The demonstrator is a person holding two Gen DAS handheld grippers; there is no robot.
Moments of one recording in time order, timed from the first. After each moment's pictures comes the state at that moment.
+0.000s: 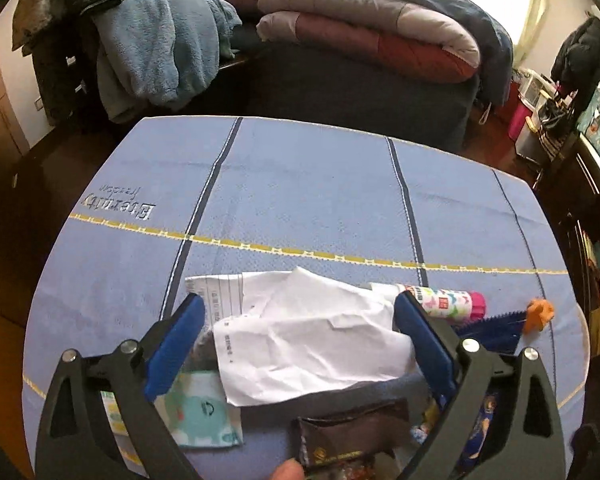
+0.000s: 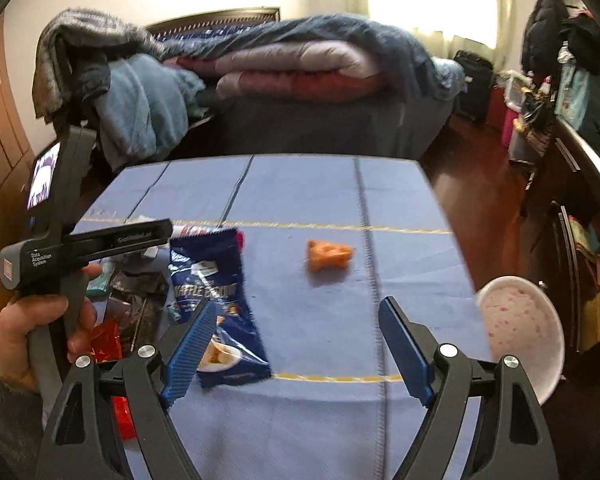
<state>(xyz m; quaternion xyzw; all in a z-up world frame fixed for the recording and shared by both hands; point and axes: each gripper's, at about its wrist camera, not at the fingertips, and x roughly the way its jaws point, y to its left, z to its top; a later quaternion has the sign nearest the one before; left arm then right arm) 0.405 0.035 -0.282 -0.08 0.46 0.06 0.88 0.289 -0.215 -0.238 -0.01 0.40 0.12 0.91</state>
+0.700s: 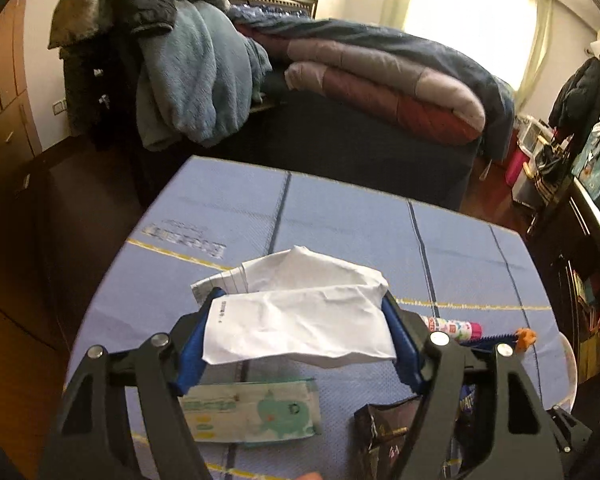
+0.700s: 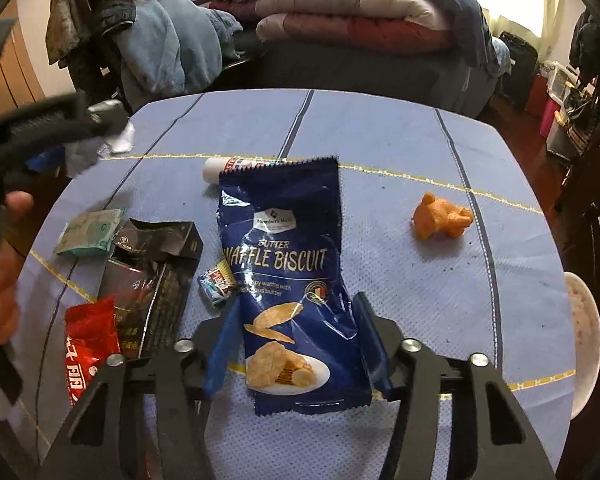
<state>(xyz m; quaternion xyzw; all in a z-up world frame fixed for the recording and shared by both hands) 0.361 0.078 -0.238 -0.11 0.38 0.08 0.91 0.303 -0.154 -0.290 -0.04 0.47 0.17 0.87</state>
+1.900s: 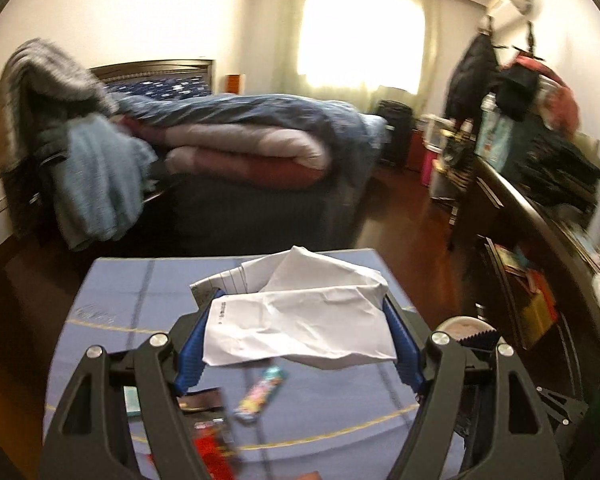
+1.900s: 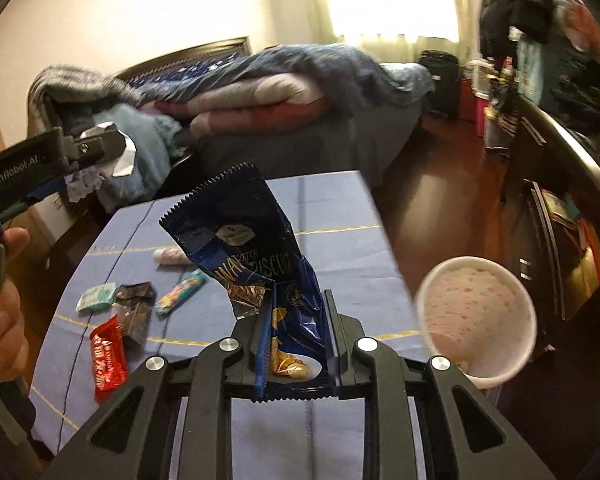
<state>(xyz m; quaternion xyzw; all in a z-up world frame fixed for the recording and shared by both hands) 0.303 -0.098 -0.134 -0.02 0.29 -0.08 0.95 0.236 -0.307 -0.204 0.06 0.36 0.08 0.93</state>
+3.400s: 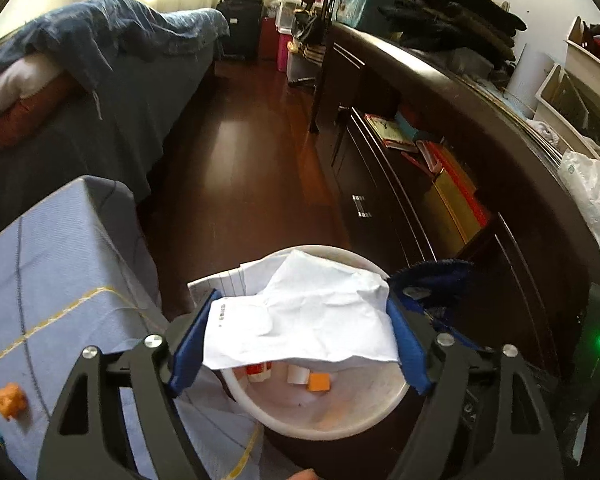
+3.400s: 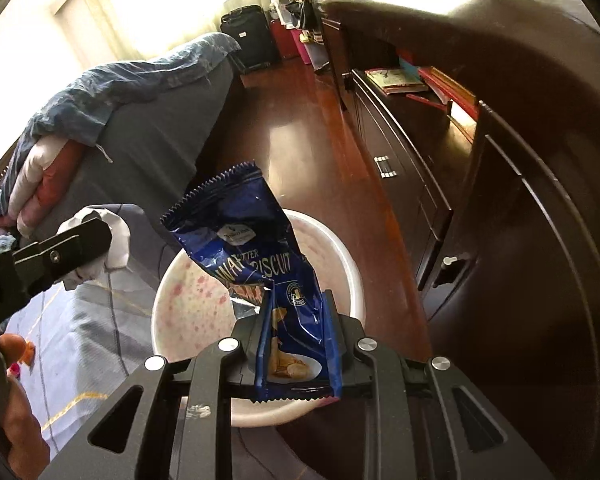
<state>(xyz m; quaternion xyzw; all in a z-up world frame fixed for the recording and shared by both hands) 0.398 -0.408 -0.282 0.06 0.44 -0.31 0.84 0.274 -0.562 -0.331 0.24 0.41 -0.16 0.86</state>
